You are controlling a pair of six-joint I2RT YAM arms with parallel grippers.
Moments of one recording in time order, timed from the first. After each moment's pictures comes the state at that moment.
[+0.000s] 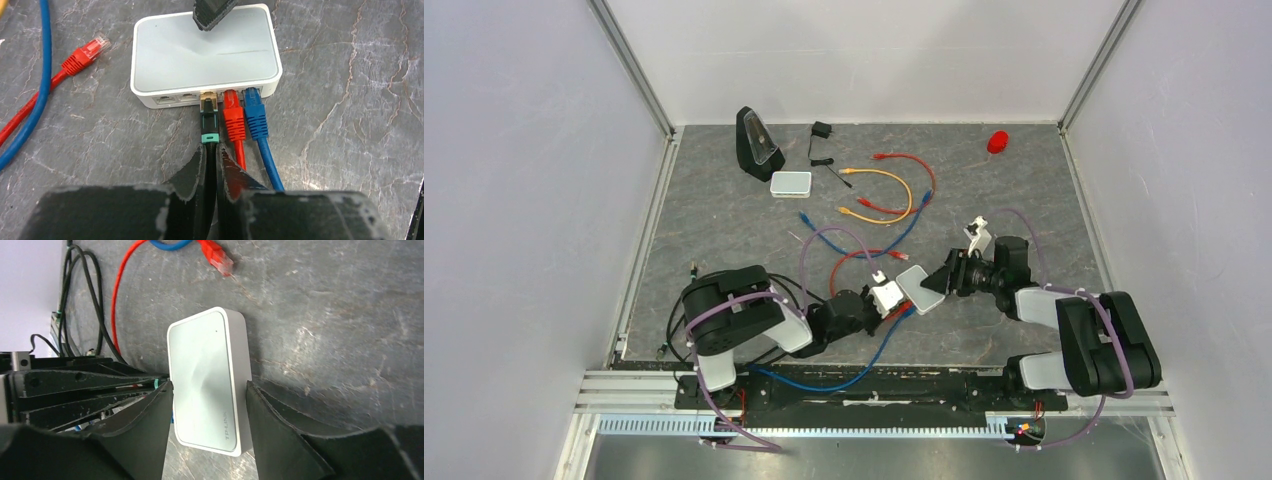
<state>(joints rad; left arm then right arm) -1.14 1.83 0.46 1.03 -0.10 0.04 0.12 1.36 0.29 0.41 -0.77 0.39</state>
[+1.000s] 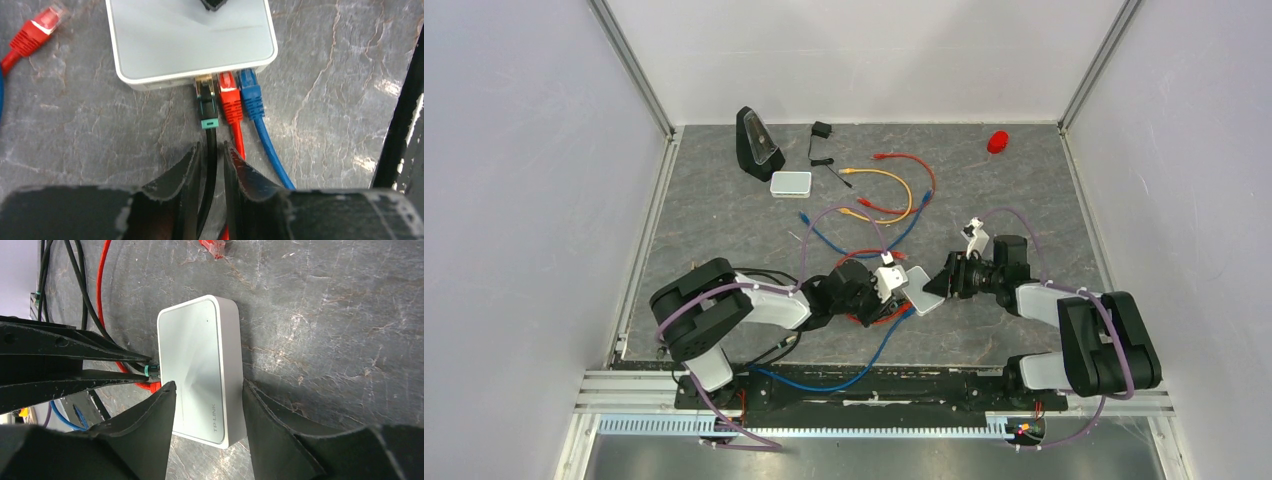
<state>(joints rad) -1.01 1.67 0.63 0.46 0.20 0.04 0.11 1.35 0.33 0.25 -0.76 0.26</state>
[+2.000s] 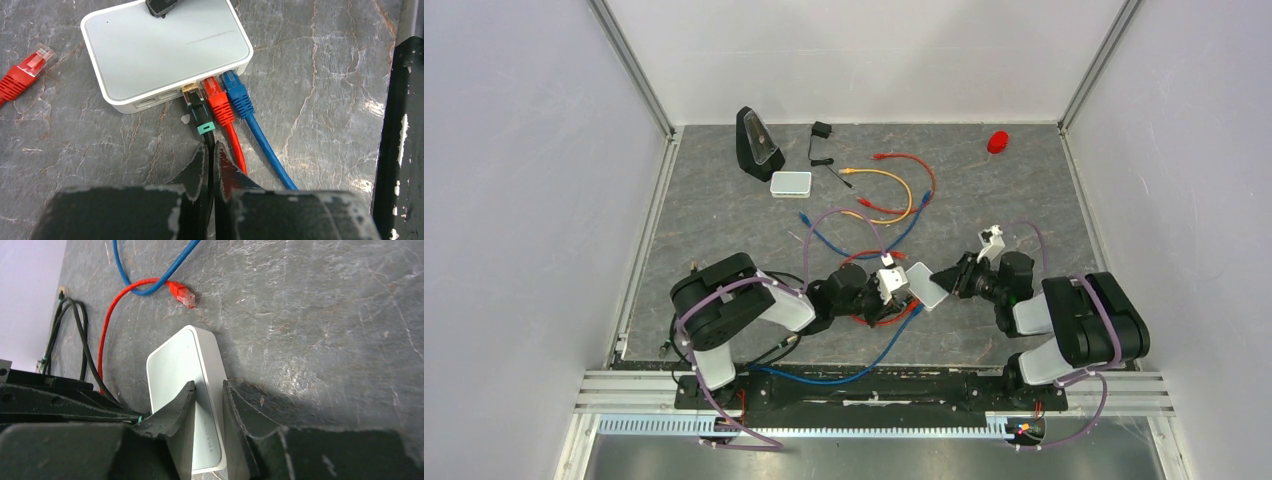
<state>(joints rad) -1.01 1.80 0.60 0.73 0.26 0.03 0.09 1.51 0.13 0.88 -0.66 0.49</state>
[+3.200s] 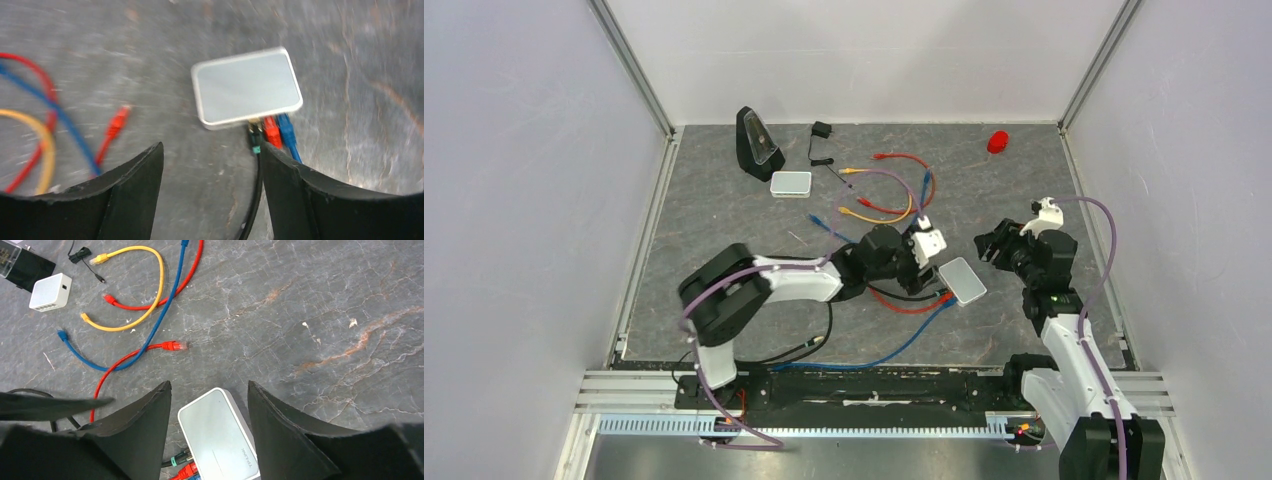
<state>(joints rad) -1.00 1.89 1.02 0.46 0.25 0.20 -0.05 0.82 0.40 0.03 -0.23 0.35</state>
